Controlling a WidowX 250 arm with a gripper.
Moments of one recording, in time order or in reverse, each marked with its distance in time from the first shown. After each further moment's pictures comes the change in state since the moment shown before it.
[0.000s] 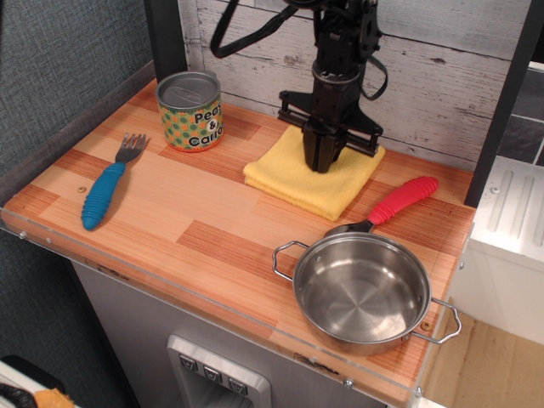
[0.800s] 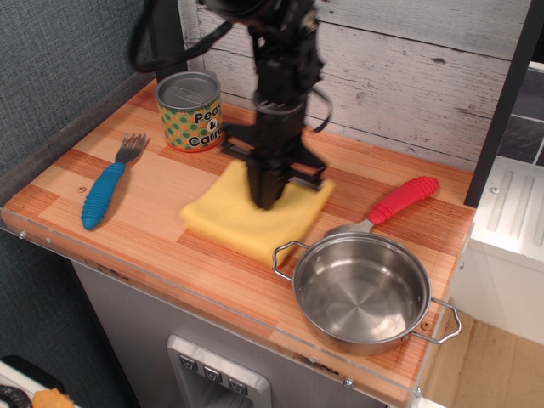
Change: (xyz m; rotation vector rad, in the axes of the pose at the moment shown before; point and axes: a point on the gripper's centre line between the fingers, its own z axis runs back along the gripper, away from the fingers) arm -0.067 0.032 0.001 0.036 0.064 0.052
